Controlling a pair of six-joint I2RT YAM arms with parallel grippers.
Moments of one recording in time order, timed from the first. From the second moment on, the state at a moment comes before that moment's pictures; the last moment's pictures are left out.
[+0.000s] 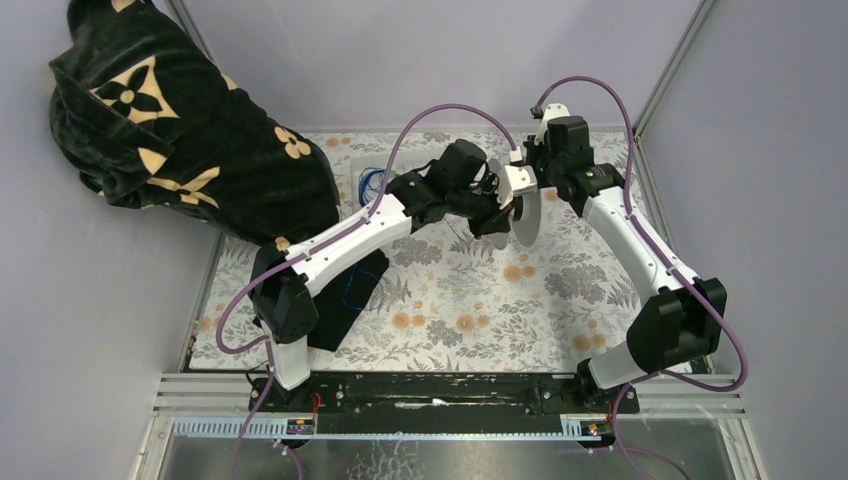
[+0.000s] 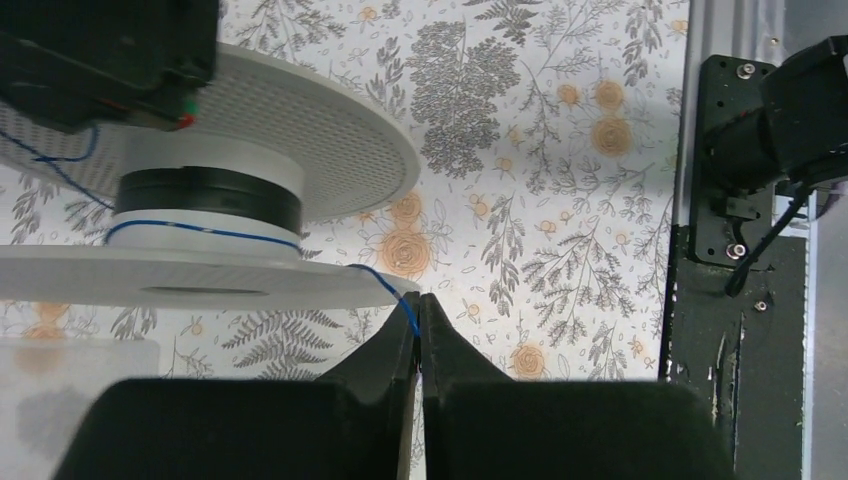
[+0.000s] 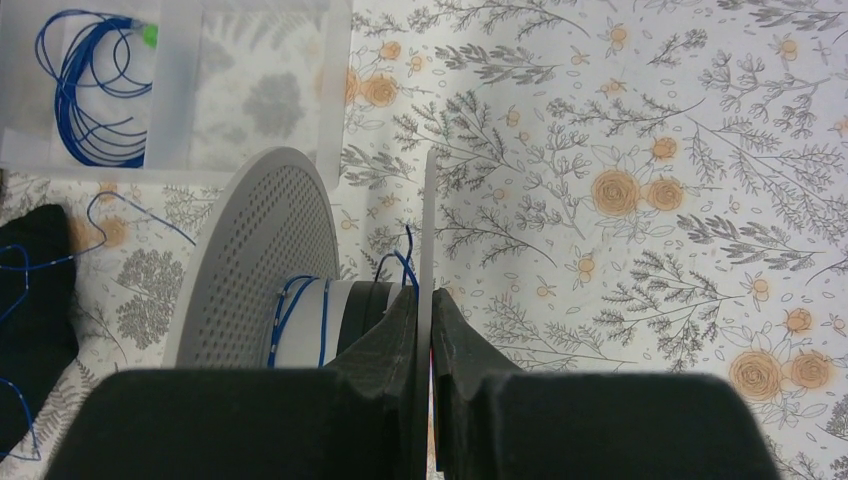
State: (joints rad) left arm -0.83 1.84 1.76 -0.52 0.53 0.27; right arm 0.29 1.50 1.39 -0.49 0.03 0.12
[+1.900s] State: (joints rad) left arm -0.50 1.82 1.37 -0.28 0.53 0.10; right arm 0.28 1.37 1.57 -0.65 -0.27 0.05
